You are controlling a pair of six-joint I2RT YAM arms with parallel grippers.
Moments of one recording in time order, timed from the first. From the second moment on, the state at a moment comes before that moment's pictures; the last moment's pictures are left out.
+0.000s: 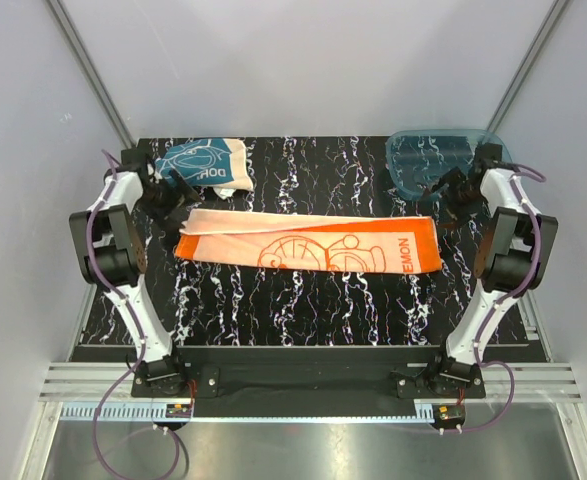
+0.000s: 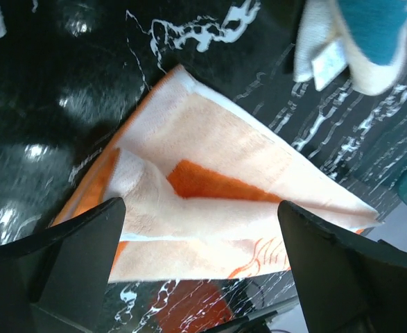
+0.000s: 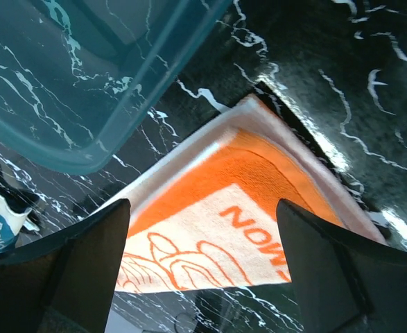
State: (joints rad) left arm 0.23 2.05 1.58 -0.75 0.44 -0.58; right arm -0.25 1.99 1.57 -0.78 -0.28 0.71
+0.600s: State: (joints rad) left arm 0.21 1.55 1.29 -0.67 0.25 -0.55; right arm -0.15 1.60 1.27 -0.73 -0.26 0.66
